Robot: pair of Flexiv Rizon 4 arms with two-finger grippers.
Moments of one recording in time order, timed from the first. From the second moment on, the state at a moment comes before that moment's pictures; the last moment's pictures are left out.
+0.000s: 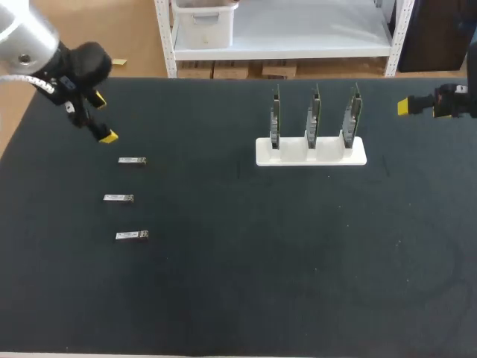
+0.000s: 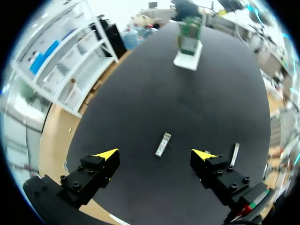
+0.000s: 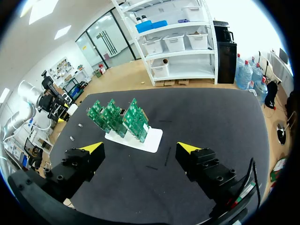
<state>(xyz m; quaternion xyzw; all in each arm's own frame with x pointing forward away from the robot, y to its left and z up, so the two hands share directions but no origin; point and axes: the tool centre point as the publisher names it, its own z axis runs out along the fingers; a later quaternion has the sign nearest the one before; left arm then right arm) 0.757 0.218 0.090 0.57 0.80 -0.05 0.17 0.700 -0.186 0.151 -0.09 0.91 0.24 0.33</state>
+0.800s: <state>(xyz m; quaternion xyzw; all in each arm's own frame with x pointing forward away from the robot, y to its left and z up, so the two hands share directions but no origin) 0.751 0.221 0.021 0.68 0.73 -0.01 0.04 0.700 -0.186 0.151 -0.09 0.91 0.24 0.33</state>
